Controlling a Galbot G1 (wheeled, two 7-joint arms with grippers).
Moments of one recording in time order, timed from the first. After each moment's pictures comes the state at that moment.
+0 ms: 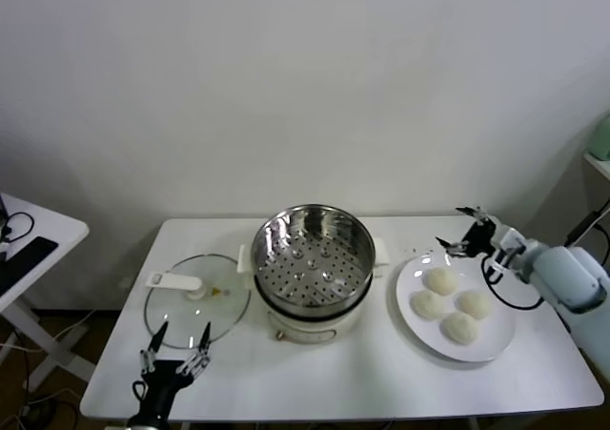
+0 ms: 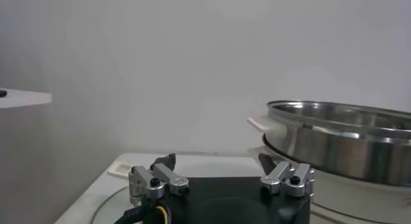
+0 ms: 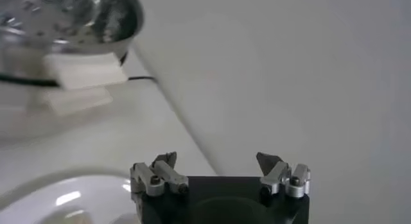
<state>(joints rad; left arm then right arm) 1.75 -1.52 -0.68 -2.02 -0.19 -0.12 0.18 -0.54 0.53 -0.05 1.57 0.05 -0.29 -0.67</state>
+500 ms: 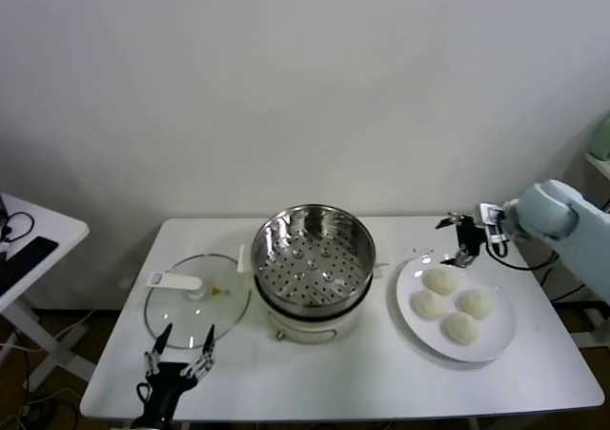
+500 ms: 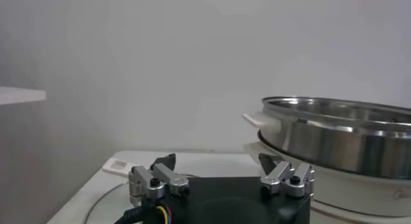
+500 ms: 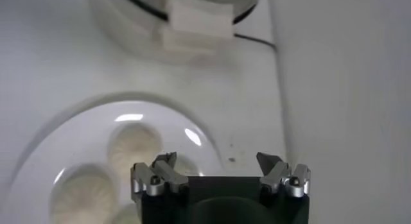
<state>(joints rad) 1.75 -1.53 -0.68 -2.01 -0.17 -0.13 0.19 0.18 0.59 -0.87 1.23 0.07 -0.09 -1.12</state>
